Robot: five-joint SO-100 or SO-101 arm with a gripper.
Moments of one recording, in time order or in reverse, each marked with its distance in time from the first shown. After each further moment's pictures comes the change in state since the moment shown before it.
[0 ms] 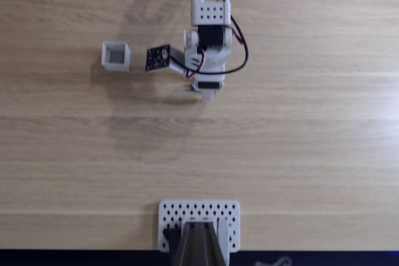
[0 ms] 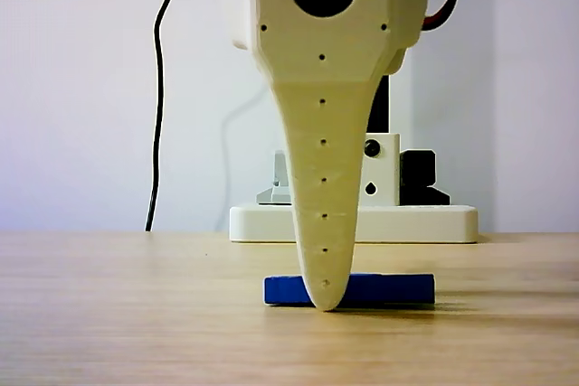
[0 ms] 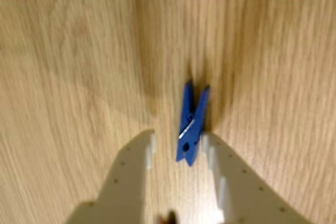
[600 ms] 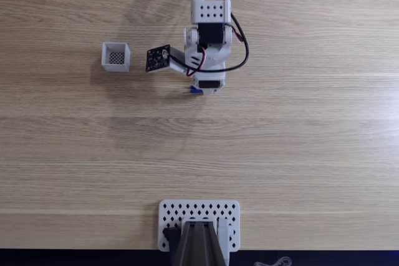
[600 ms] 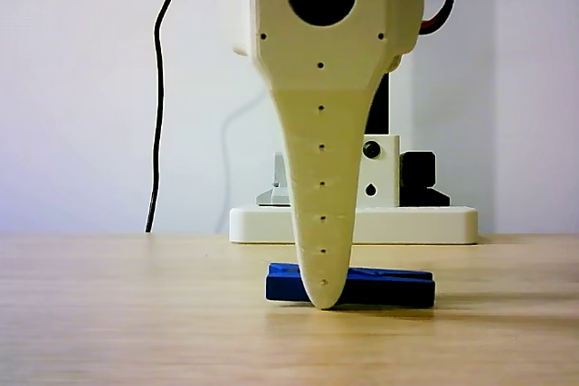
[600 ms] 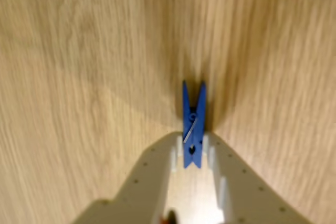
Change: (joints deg) arm 0.0 5.4 9.1 -5.5 -3.5
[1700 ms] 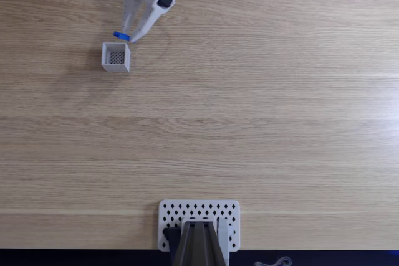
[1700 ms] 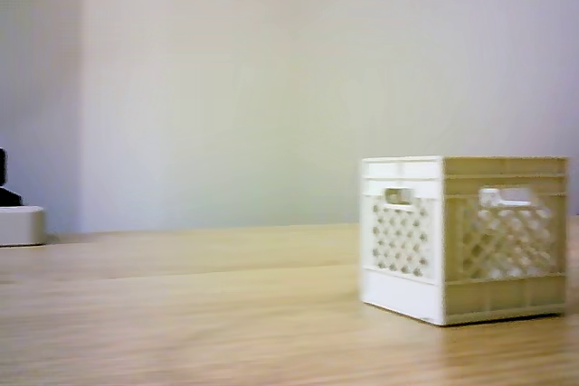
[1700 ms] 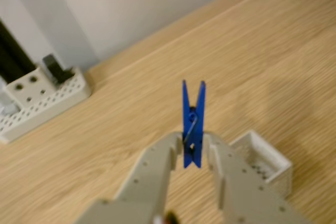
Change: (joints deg) arm 28.7 58.6 84.2 -86.7 -73.1
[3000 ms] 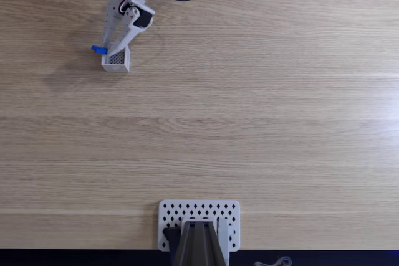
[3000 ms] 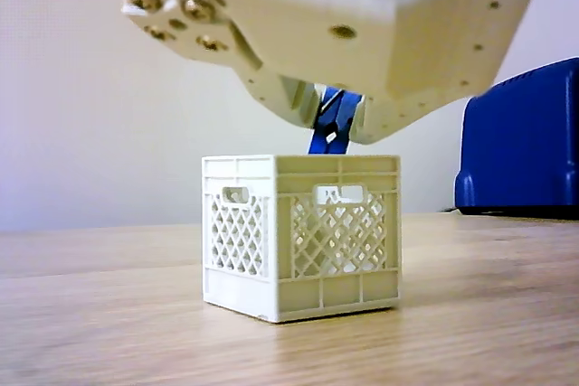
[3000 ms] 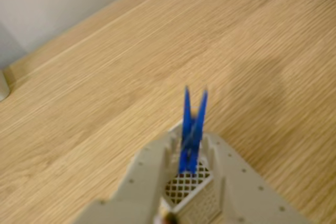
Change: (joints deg) arm 7.0 -35.6 -13.7 -15.9 -0.3
